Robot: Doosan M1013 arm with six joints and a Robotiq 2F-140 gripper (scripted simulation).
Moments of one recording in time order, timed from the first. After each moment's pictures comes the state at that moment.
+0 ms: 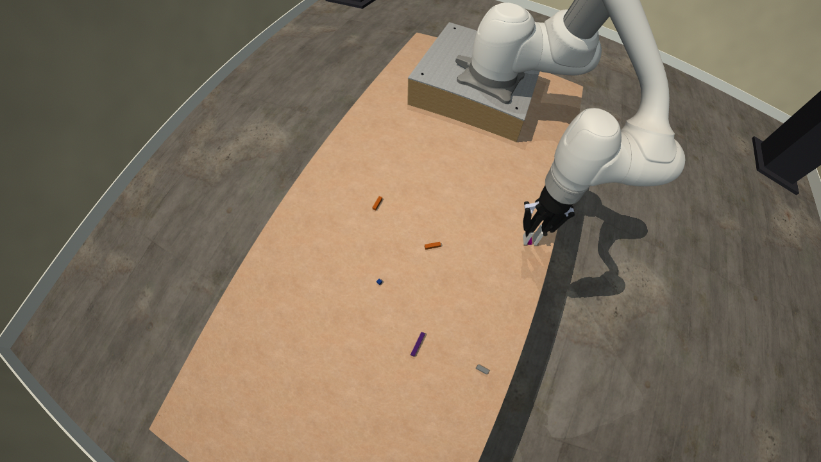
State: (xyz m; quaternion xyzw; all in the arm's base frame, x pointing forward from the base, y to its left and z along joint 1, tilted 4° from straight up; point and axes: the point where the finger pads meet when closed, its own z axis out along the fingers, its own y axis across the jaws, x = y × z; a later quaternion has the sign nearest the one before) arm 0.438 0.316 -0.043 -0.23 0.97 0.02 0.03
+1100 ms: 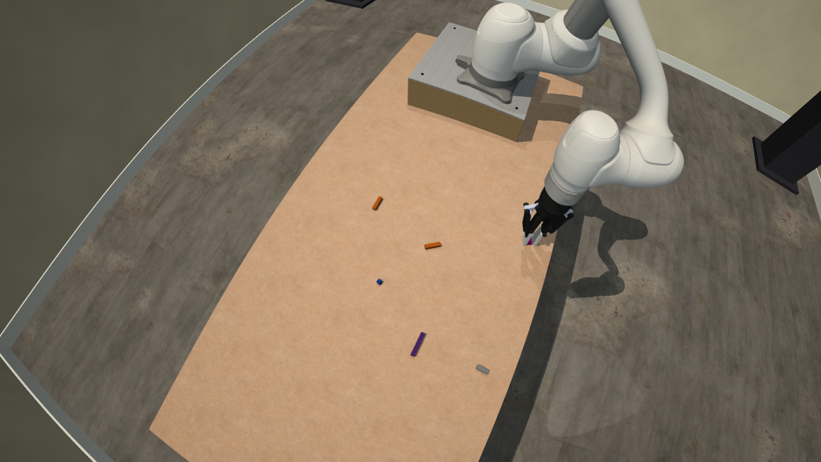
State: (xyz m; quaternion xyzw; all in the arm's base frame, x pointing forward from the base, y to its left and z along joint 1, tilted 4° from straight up) arm 0.438 0.317 -0.048 -0.23 0.97 0.02 0.03
